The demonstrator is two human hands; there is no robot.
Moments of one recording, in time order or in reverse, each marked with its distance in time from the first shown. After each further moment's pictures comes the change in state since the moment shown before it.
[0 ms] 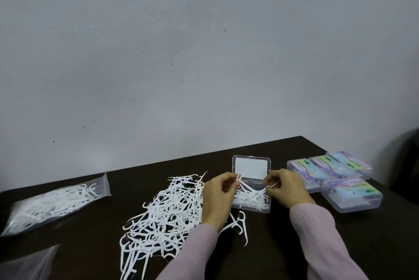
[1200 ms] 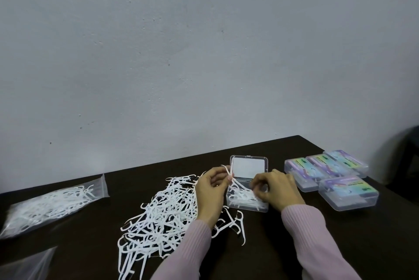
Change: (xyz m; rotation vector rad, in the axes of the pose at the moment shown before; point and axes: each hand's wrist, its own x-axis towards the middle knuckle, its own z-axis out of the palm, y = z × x) left_hand 0.006 0.004 -0.005 -0.348 0.076 -0.172; right_hand -0.006 -0.008 0.006 -0.270 -0.051 -0.160
